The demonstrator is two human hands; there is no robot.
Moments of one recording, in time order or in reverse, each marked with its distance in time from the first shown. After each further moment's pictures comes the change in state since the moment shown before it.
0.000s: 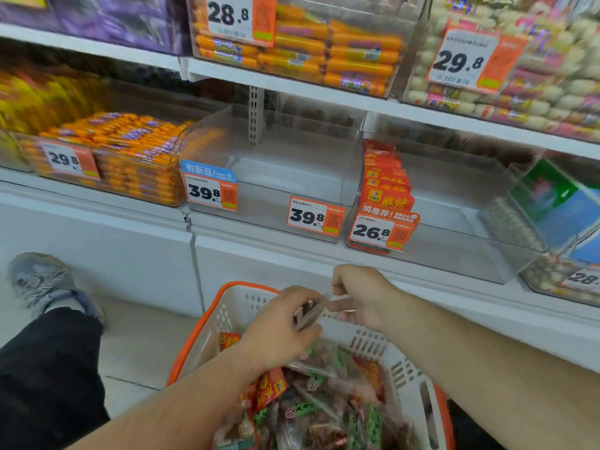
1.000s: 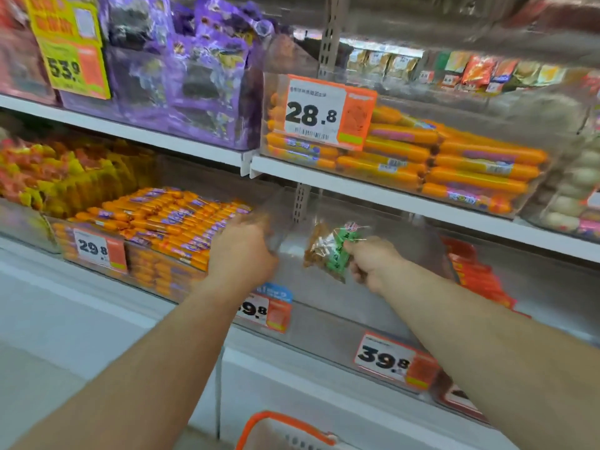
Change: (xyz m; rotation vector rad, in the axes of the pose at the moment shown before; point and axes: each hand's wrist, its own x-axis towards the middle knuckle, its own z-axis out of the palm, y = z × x) left_hand 0.186 -0.032 -0.234 0.637 0.519 -0.246; right_hand 0.155 -0.223 0.070 0.073 0.145 -0.359
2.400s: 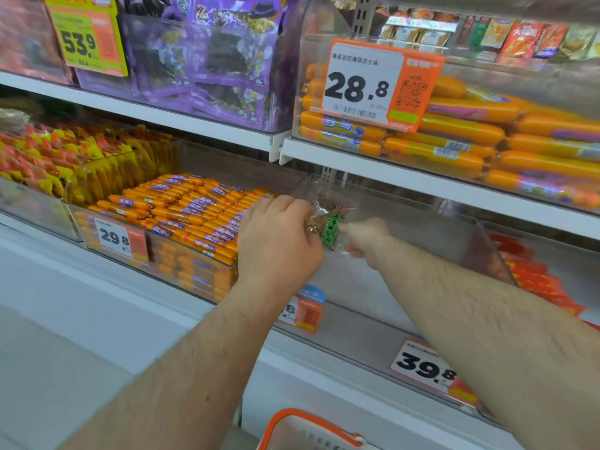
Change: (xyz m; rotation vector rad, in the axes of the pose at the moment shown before) left_hand -0.009 0.011 -0.012 -0.103 0.229 0.083; right_hand 0.074 -0.002 0.065 -0.227 0.045 -0.058
